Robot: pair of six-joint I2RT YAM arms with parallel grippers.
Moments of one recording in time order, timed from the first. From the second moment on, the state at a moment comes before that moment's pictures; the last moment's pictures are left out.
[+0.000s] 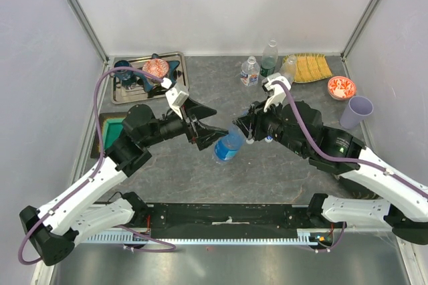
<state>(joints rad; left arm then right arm) -0.73 0.90 0.88 0.05 0.39 -0.34 1.04 1.02 1.30 -0.56 0.33 0.41</state>
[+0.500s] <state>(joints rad) -0.73 0.95 0.89 0.21 0.82 -0.36 1.04 1.01 1.32 -0.50 0.17 0.43</state>
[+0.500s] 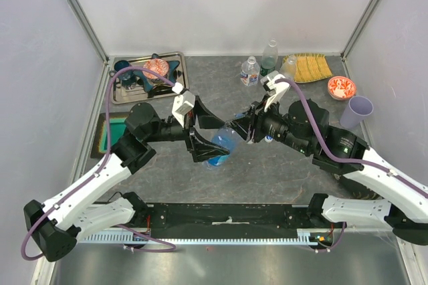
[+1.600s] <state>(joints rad) -0.74 0.98 0.83 0.08 0.56 -0.30 1.04 1.05 1.44 -0.44 0.27 0.49</state>
